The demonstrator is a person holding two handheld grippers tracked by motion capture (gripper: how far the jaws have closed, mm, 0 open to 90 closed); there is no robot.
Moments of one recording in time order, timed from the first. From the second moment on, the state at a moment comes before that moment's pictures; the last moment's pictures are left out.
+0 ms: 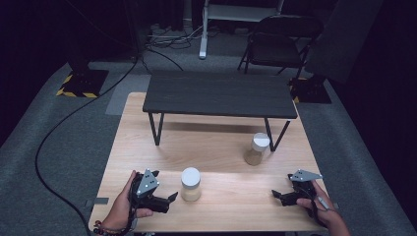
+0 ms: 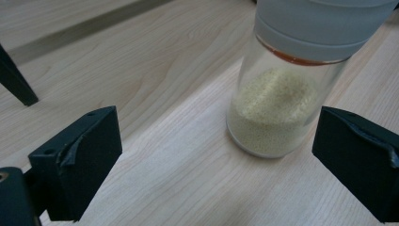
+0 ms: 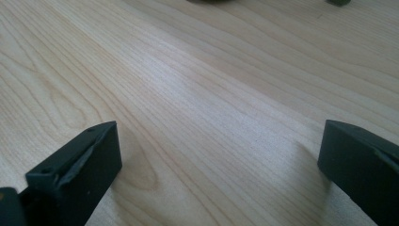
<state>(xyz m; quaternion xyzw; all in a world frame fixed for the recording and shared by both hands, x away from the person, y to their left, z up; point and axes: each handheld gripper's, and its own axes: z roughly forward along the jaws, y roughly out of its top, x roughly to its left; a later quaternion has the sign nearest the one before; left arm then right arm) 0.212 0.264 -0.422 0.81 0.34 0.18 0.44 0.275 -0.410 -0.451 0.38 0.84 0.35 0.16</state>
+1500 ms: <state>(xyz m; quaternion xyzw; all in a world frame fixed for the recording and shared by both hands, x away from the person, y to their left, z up) 0.247 0.217 -0.439 0.80 0.32 0.11 0.49 0.275 -0.409 -0.451 0.38 0.84 0.35 0.16</state>
